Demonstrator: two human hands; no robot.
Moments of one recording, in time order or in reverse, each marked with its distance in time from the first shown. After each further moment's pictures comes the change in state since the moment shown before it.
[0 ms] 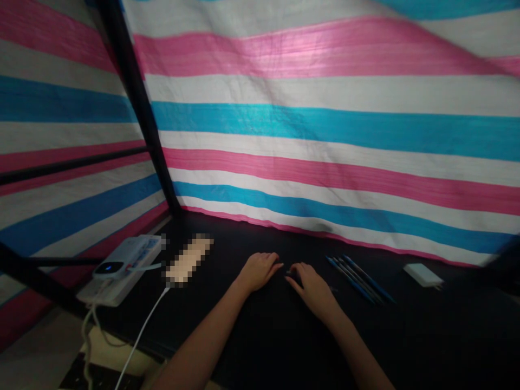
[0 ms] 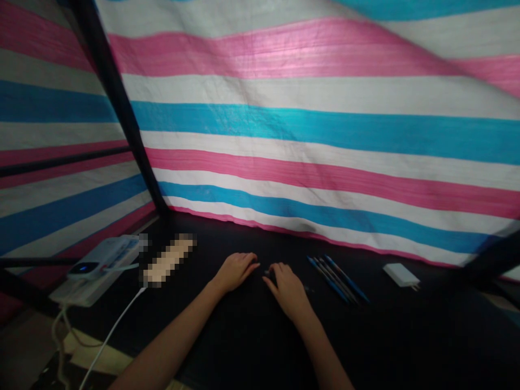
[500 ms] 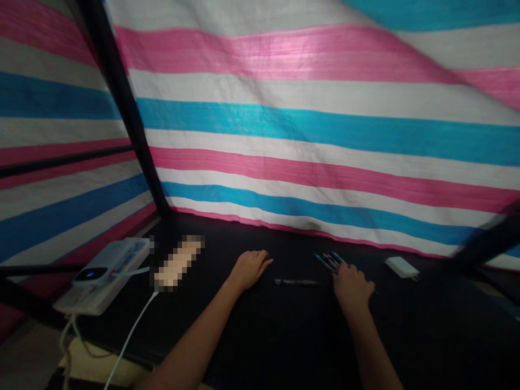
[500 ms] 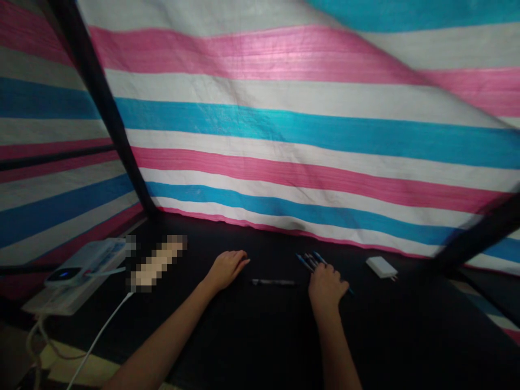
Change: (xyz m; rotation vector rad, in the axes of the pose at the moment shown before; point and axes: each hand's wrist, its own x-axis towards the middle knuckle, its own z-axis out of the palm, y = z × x) left_hand 0.001 -0.002 0.001 0.013 0.022 -0.029; right_hand -0.022 0.059 -0.037 -0.611 0.032 0.663
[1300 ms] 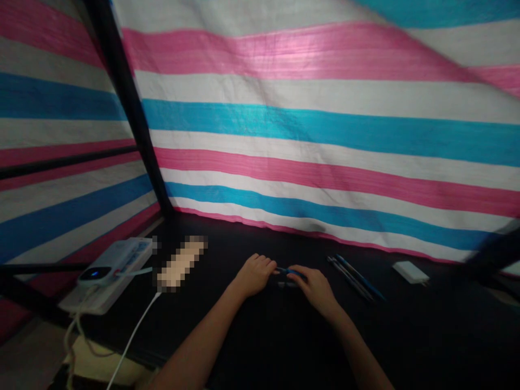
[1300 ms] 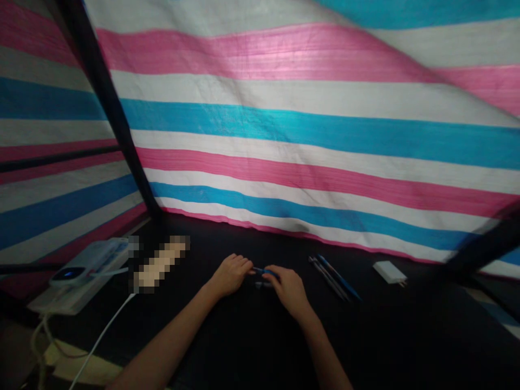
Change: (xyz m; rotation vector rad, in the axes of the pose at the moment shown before) left_hand -0.002 0.006 0.000 0.137 -0.050 0.183; right_hand -0.015 -0.054 -0.017 0.786 -0.208 -0.618
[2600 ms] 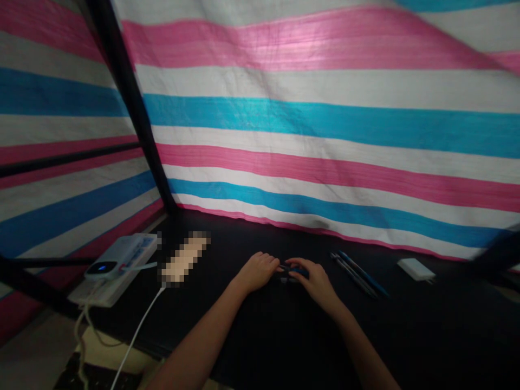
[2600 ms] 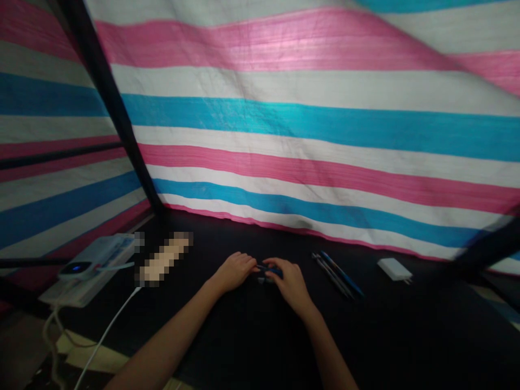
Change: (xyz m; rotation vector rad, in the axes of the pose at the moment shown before) left_hand 0.002 -0.001 0.003 -0.011 -0.043 0.046; right_hand 0.005 0.004 0.005 0.177 -0.009 -0.027
